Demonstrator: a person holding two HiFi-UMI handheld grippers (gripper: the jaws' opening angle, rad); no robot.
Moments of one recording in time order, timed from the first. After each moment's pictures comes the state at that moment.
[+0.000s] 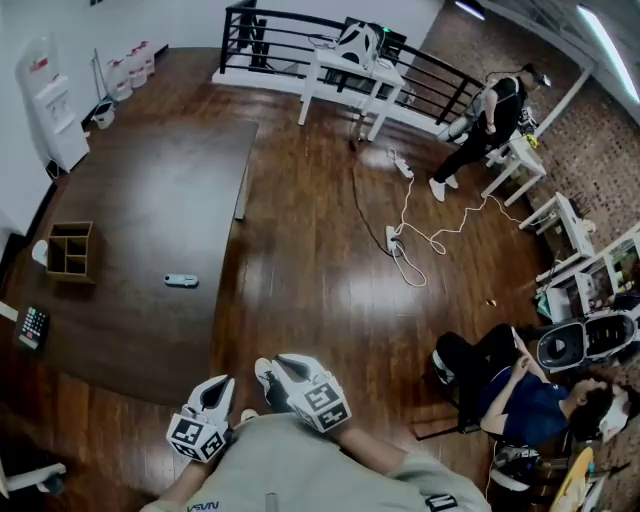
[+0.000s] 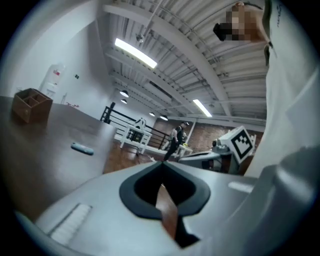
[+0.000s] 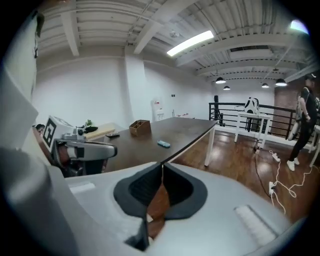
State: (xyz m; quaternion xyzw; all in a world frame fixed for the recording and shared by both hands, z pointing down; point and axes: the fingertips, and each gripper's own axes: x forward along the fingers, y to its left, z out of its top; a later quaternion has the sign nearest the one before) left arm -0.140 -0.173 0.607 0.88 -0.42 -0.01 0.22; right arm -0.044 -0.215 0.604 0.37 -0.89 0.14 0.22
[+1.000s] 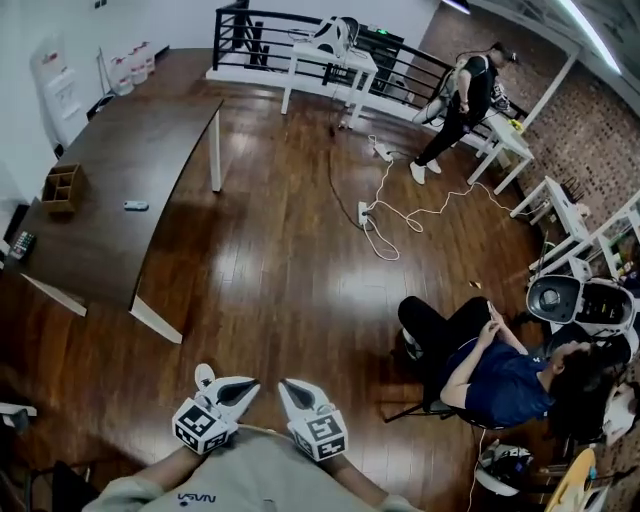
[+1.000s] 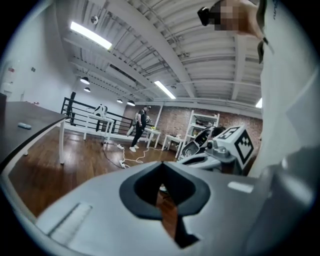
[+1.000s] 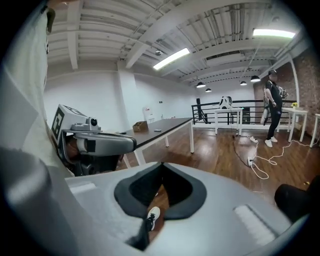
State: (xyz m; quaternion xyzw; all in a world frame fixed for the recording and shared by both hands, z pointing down) left arm 0.111 0.047 0.608 0.95 -0.26 0.07 0.17; right arm 0.161 0.041 0.628 0.44 -0.87 0.17 0.17
